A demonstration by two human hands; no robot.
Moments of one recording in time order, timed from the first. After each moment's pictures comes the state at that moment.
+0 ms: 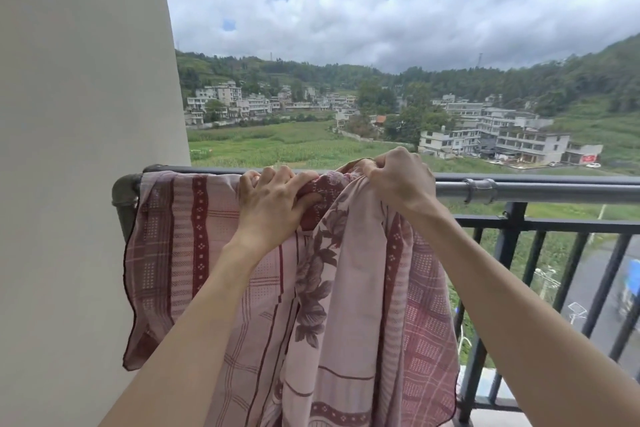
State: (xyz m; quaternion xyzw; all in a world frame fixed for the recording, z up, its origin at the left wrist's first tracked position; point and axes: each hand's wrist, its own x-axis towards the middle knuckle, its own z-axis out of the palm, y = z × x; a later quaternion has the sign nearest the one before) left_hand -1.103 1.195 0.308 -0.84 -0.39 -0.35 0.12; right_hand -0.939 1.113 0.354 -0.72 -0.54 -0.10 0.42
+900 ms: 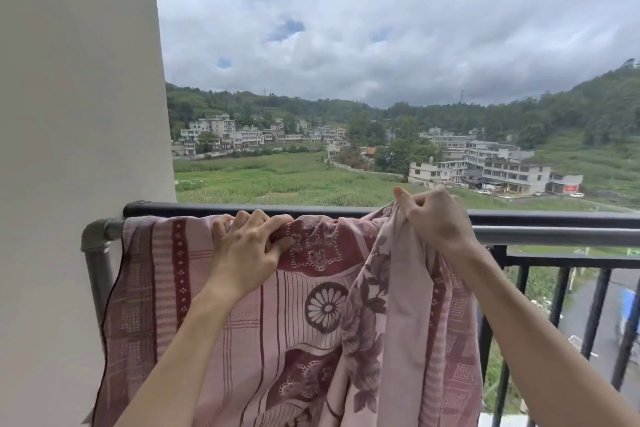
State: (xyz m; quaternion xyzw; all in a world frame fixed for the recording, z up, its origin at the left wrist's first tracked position) left_hand -1.111 1.208 0.312 -0.83 -0.40 -0.38 0.10; right_hand -0.875 1.096 0.365 -0.70 -0.53 -0.12 0.46
